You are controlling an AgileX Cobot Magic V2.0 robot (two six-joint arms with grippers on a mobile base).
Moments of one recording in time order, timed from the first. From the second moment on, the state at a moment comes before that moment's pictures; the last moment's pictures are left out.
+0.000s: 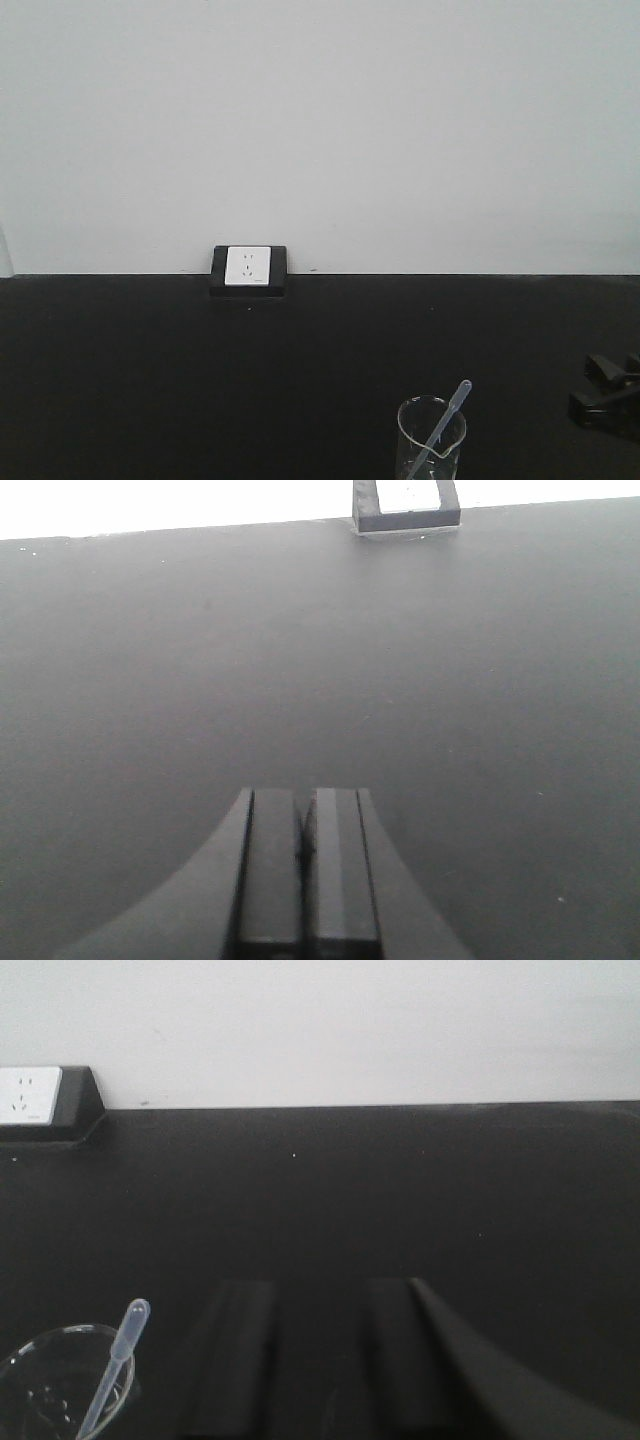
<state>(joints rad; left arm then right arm) -0.07 -0.01 0.03 -0.02 0.01 0.05 0.03 1.15 -0.59 -0.05 -0.17 0.08</state>
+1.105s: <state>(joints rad) -0.07 -0.01 0.03 -0.02 0.01 0.05 0.03 1.80 -0.75 -0.59 -0.84 0.99</state>
